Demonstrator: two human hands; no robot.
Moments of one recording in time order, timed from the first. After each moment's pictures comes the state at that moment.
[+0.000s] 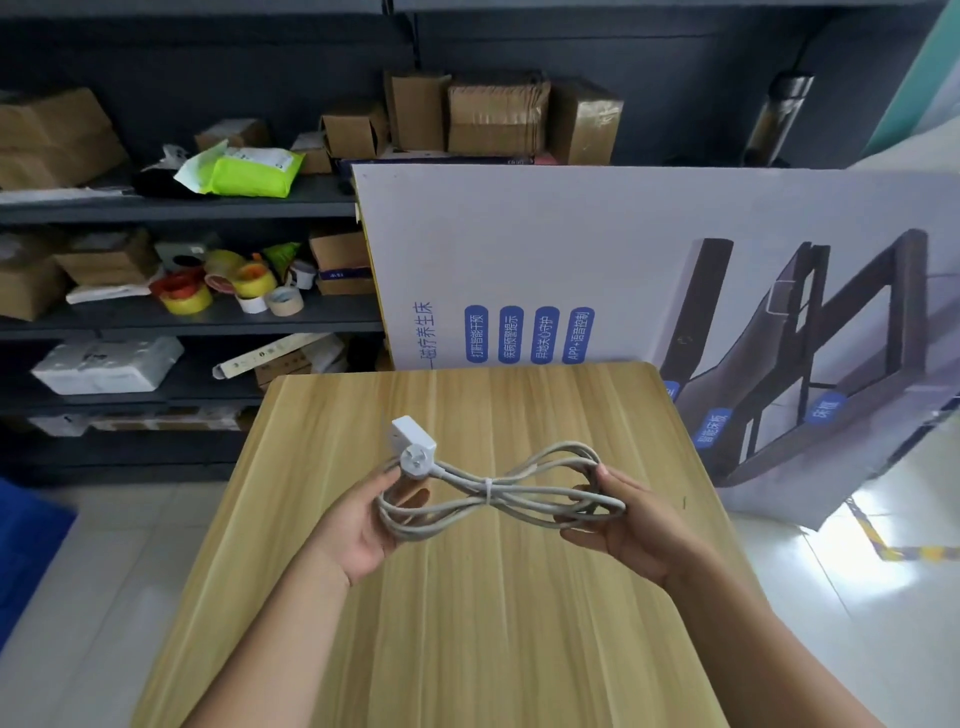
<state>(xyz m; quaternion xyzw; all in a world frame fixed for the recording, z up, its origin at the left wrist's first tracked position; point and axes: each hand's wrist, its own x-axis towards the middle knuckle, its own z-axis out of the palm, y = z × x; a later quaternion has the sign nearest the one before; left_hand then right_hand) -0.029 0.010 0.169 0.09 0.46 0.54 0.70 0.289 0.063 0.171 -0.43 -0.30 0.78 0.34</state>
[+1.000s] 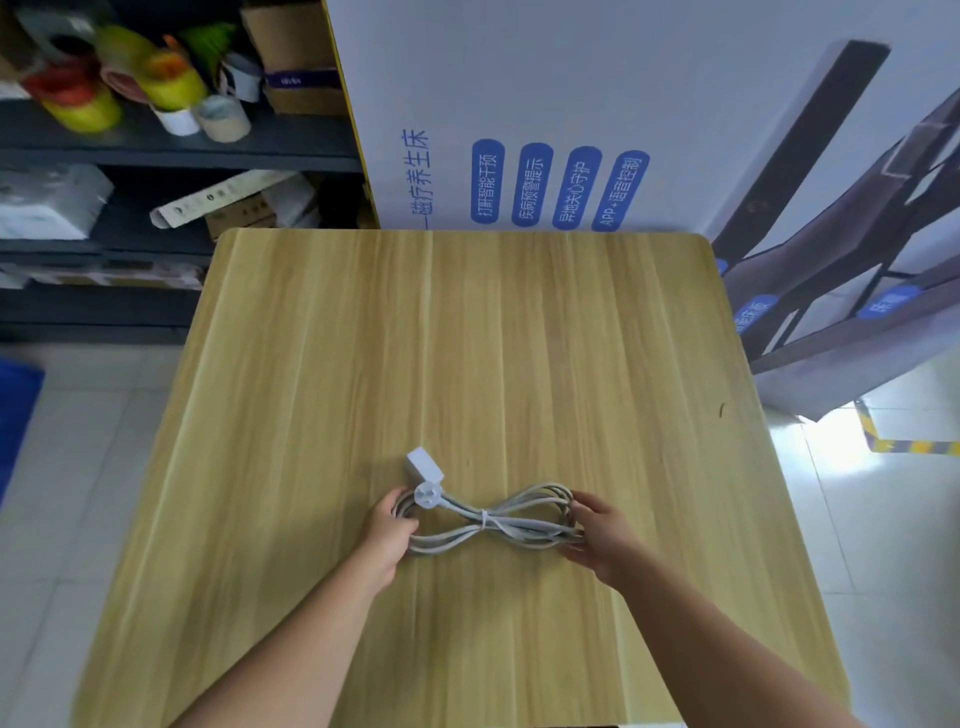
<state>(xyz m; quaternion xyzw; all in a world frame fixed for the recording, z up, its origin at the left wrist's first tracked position) -0.012 -0.021 -0.078 0.14 0.76 0.30 0.56 0.260 0.033 -0.039 -0.70 -0.18 0.67 0.17</state>
